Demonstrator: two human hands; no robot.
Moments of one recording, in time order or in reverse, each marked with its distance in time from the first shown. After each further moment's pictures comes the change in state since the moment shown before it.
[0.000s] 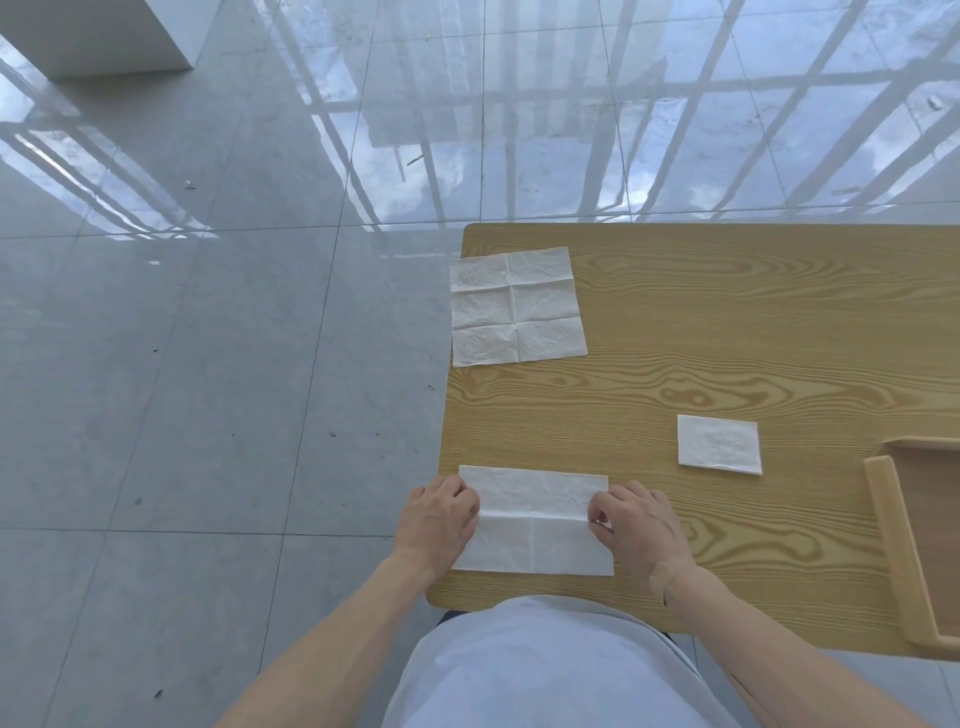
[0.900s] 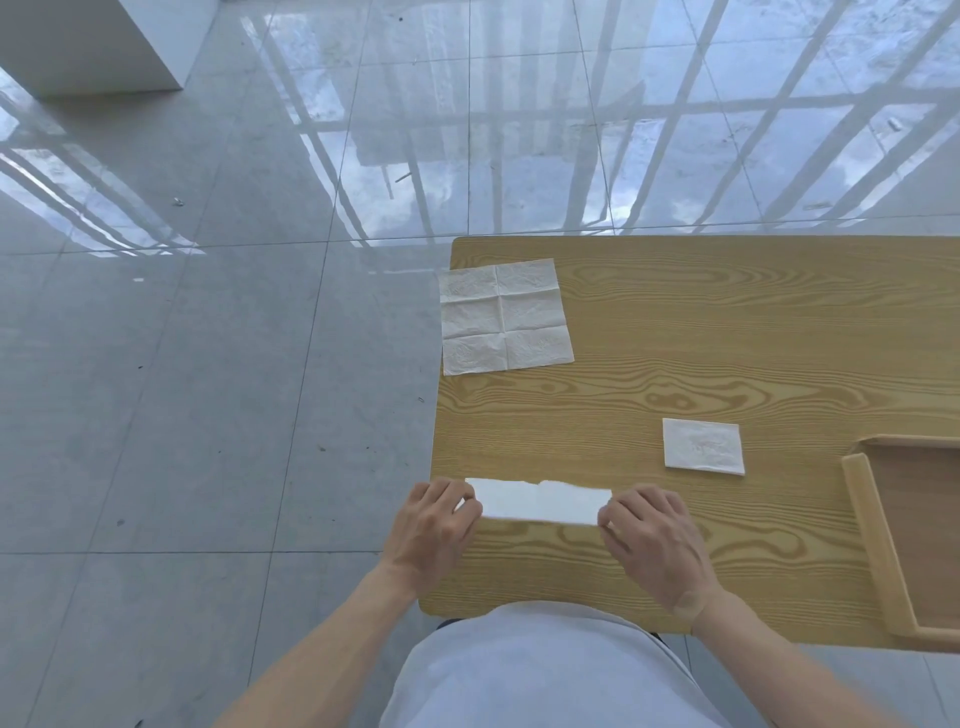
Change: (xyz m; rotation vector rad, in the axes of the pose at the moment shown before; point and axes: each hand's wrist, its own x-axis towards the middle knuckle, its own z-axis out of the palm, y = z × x) left_hand -0.006 0.003 -0.011 0.049 0.336 0.316; right_hand -0.034 0.010 -0.014 -0.067 0.411 -0.201
